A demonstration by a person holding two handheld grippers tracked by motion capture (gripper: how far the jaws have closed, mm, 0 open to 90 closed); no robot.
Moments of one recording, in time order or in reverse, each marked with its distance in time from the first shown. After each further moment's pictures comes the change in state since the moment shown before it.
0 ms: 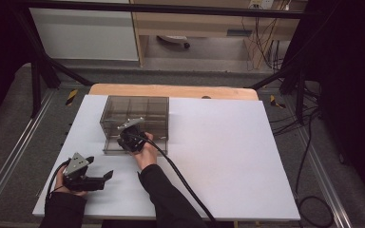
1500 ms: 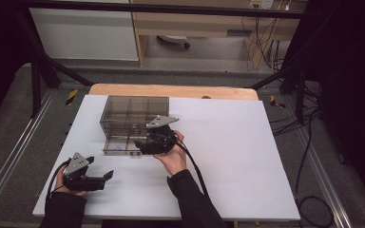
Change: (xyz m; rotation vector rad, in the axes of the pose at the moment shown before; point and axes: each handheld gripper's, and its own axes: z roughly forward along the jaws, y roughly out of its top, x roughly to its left) left arm 0.000 0.000 0.000 0.003 -0.002 0.001; right arm -0.014 -0.016 -0.120 -0.140 -0.050 0.001
